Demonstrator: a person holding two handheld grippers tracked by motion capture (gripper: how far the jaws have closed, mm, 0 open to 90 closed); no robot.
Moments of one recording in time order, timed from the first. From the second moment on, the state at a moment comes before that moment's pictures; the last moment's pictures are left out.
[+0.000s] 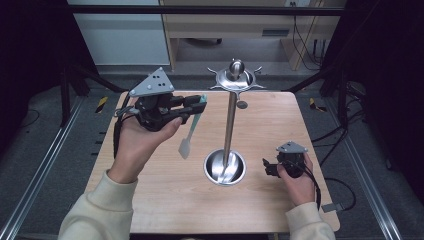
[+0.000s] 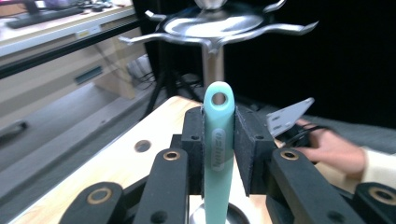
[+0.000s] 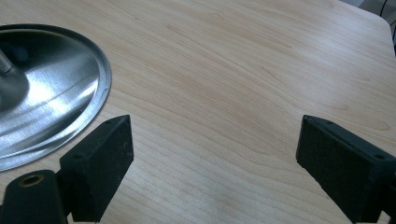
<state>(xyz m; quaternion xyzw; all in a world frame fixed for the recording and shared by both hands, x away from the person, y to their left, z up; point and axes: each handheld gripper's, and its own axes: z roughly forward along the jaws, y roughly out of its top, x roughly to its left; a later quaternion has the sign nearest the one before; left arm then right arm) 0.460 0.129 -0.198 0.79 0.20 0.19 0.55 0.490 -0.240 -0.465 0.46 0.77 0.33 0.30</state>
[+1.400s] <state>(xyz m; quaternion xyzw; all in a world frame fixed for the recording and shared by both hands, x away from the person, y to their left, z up) 0.454 0.127 -0.190 0.78 0.20 0.20 0.57 0.490 -0.238 -0.466 0.45 0.78 0.33 0.30</state>
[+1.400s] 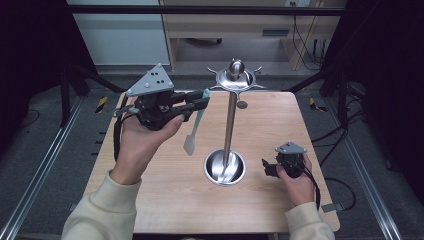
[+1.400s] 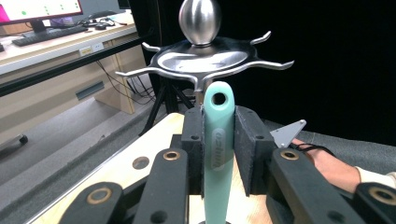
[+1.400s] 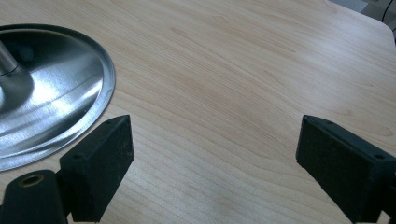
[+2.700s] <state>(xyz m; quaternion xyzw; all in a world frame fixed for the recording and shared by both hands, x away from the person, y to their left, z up) 0.470 0.117 -0.191 0.78 0.21 0.19 0.56 0.490 -0.238 -0.466 0.45 0.78 0.33 0.30</state>
